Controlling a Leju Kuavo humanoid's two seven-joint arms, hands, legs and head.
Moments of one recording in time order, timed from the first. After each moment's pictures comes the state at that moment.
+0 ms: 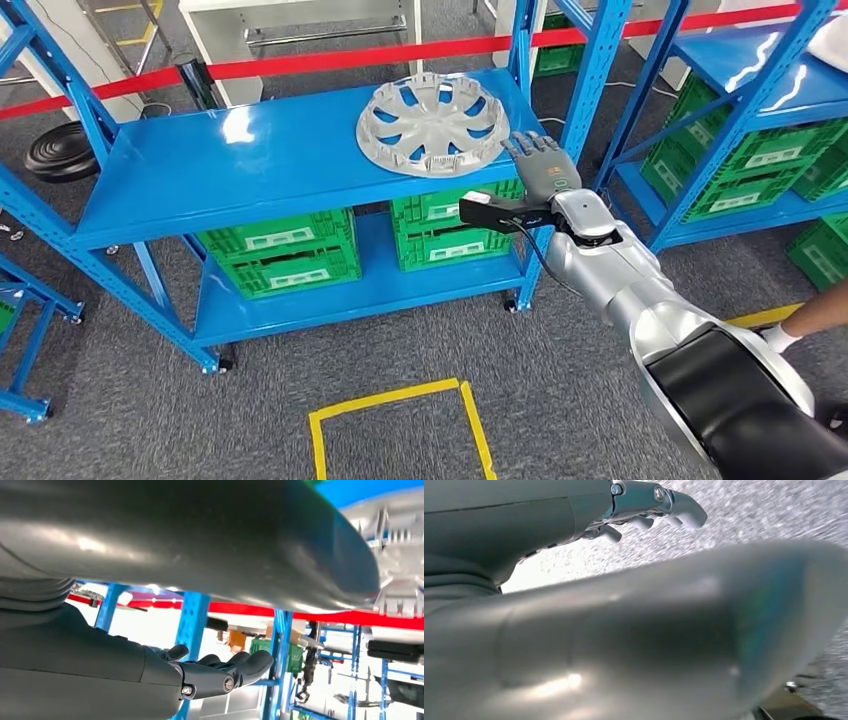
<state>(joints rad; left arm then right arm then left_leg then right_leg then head) -0.08 -0.05 -0.10 -0.17 -0.23 0.21 0.08 -0.96 -0.19 0.43 -0.51 1.10 -0.23 -0.02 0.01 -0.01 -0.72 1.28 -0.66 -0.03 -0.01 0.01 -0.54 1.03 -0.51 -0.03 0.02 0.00</state>
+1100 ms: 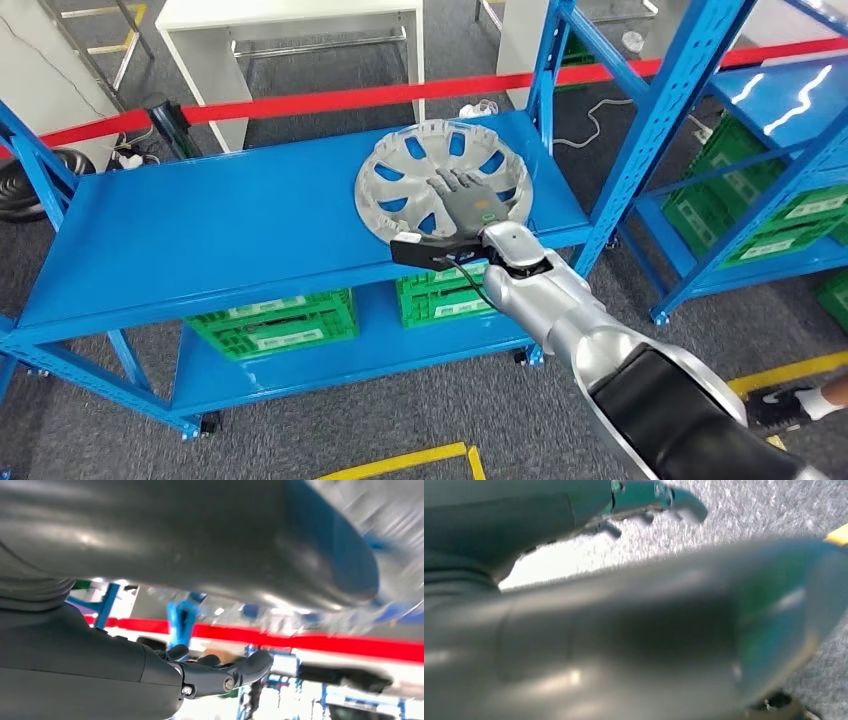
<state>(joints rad) -0.10 -0.06 -0.10 -0.17 -0.25 0.19 0.05 -0.89 -0.01 0.49 -0.50 1.07 -0.21 -0.01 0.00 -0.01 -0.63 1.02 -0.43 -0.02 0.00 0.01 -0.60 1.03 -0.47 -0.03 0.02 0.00</state>
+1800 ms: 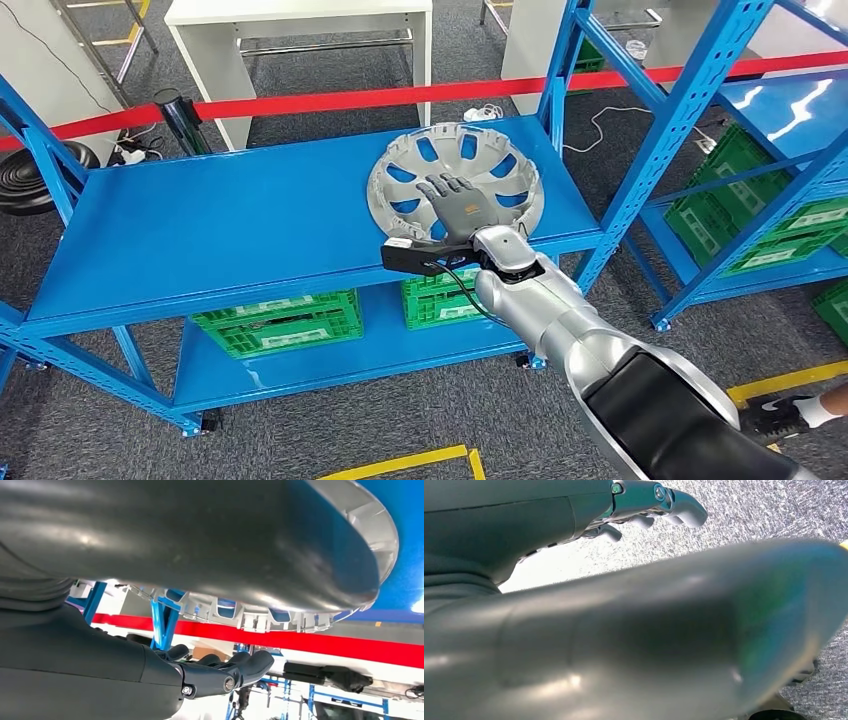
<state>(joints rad) -0.10 -0.06 -0.10 -0.17 -0.25 0.19 0.05 -0.89 0.01 0.50 -0.50 1.06 -0.20 -0.02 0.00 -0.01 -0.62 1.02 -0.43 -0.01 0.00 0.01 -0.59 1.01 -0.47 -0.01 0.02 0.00</state>
